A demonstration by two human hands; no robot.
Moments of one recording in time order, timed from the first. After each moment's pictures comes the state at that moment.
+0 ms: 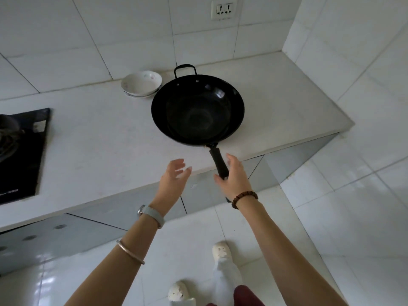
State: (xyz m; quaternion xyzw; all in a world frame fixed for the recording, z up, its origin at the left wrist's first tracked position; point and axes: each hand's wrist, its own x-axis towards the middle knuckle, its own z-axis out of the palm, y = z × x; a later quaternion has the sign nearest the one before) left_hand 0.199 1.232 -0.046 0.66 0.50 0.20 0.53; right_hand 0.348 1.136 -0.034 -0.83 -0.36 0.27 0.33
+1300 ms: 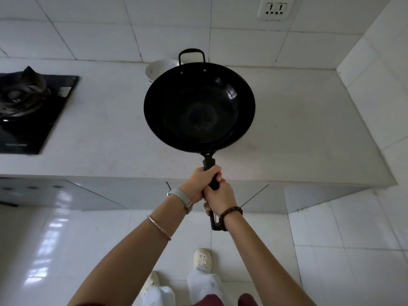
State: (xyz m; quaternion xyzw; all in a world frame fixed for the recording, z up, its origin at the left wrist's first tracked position) left_hand 0.348 1.230 -0.051 0.32 0.52 0.20 0.77; right_hand 0.400 1.165 -0.043 -0.72 -0.24 0.54 0.36
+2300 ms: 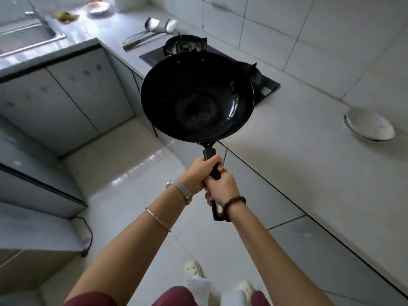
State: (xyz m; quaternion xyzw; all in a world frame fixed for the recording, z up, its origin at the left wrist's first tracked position) left_hand -0.088 1.183 -0.008 0.18 0.62 0.47 0.60; right_hand 0.002 1.173 0.008 -0.55 -0.52 0.63 0.17
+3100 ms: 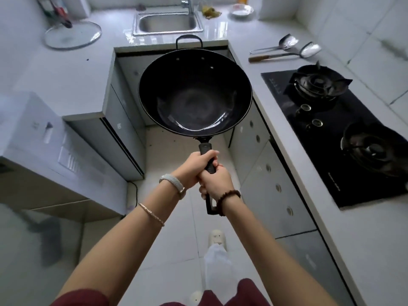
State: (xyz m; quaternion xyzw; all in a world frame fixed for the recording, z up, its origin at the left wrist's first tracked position) left_hand -0.372 1.139 -0.009 0.01 0.63 0.65 0.42; right_hand -0.296 1.179 -0.001 -0.36 -0.62 0.69 0.00
